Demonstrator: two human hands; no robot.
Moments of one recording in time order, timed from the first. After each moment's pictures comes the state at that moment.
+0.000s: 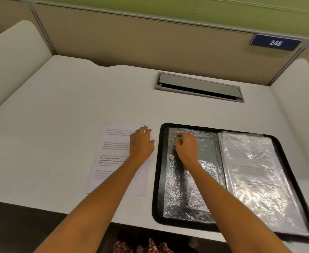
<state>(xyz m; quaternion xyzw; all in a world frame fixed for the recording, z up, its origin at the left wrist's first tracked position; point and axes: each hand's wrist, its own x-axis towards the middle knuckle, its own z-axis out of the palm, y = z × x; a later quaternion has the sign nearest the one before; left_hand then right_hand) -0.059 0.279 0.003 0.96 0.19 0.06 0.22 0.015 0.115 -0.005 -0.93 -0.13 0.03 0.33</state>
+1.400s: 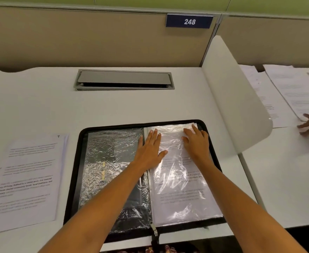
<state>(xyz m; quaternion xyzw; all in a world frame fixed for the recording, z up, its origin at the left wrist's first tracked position) 0.071 -0.002 -0.024 0.98 -0.05 -0.14 0.13 0.132 -0.195 -0.009 -0.99 -0.10 -0.04 0.13</state>
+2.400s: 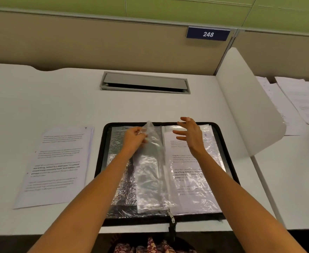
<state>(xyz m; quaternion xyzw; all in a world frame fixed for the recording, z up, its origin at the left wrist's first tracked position) 0.032 0.099 0.022 0.74 0.26 0.01 0.61 0.085 -0.106 0.058 -0.74 0.01 0.11 0.66</state>
